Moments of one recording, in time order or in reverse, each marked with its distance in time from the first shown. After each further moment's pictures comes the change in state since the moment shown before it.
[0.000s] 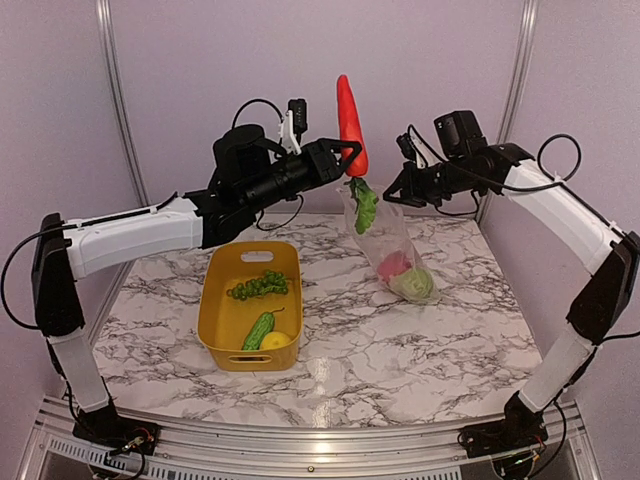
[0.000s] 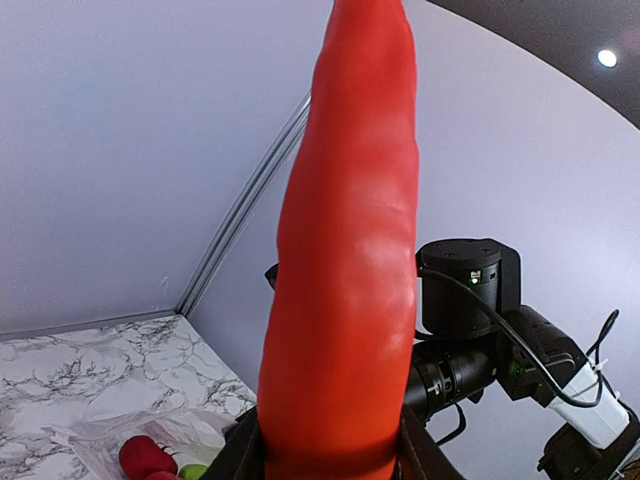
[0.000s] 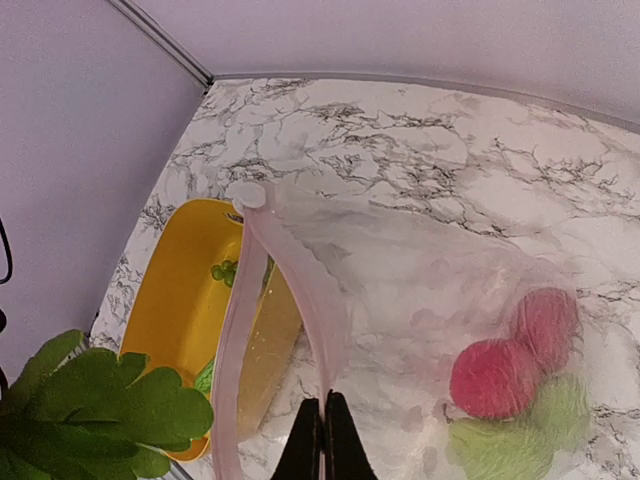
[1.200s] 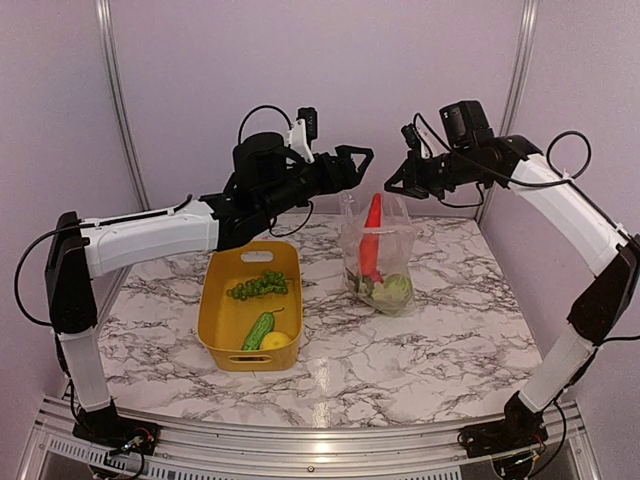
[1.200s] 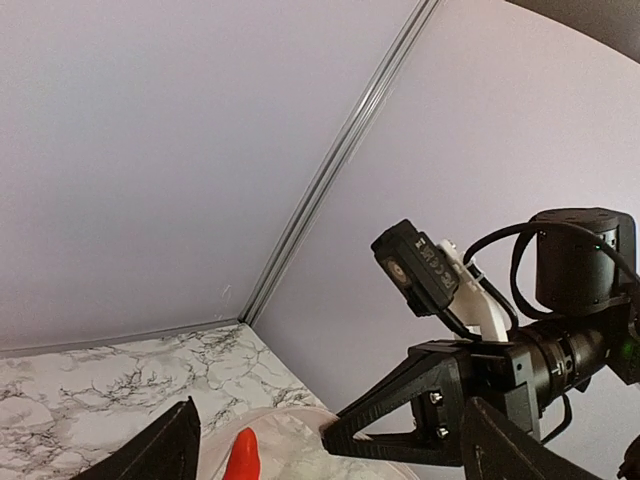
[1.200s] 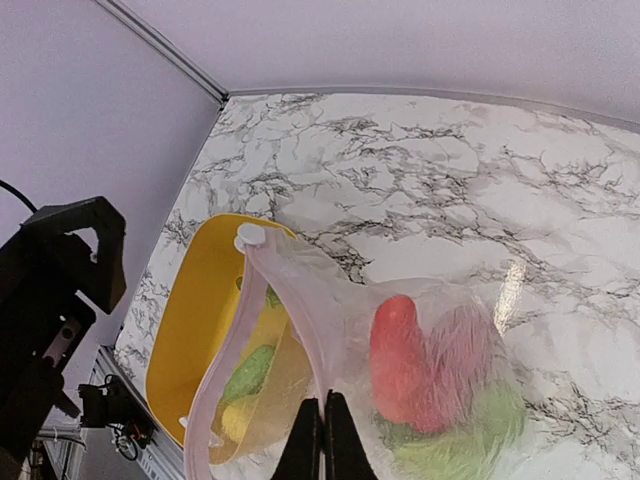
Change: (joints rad) left arm -0.028 0.116 0.075 -0.008 -0.155 0.115; right arm -0.005 -0.006 0.073 -0.039 -0.023 0.069
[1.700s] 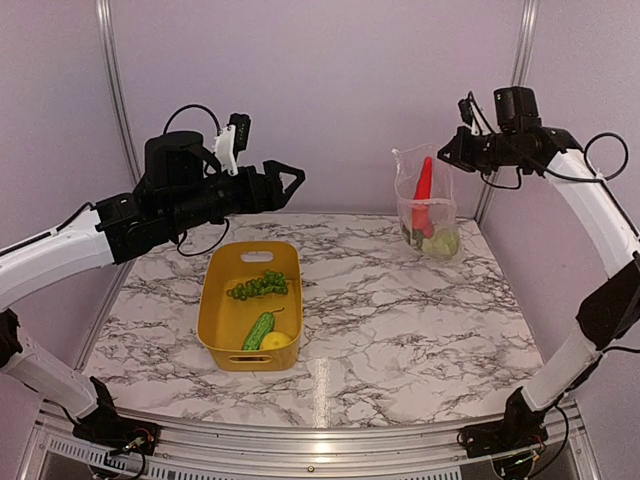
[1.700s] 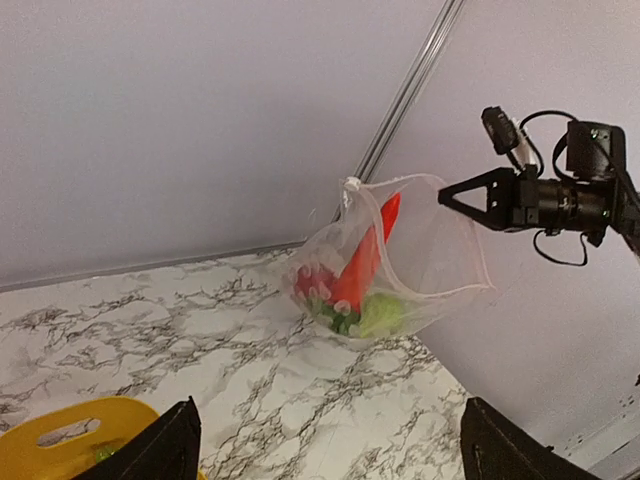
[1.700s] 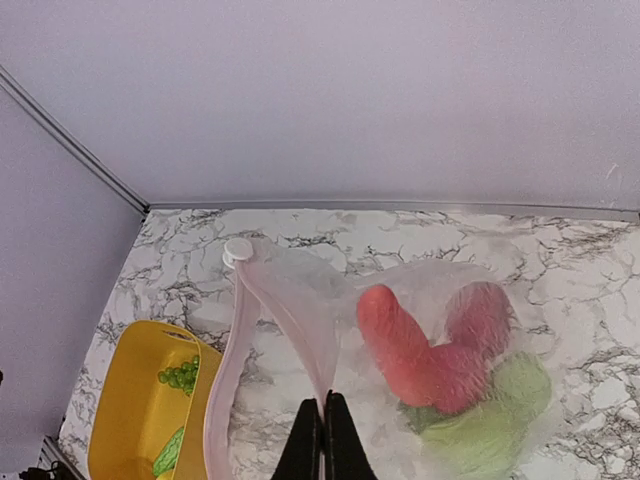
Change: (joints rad) left arm 0.011 -0.518 -0.302 -0.428 -0.085 0.085; right arm -0.225 -0.055 0.070 0.014 0.103 -0.098
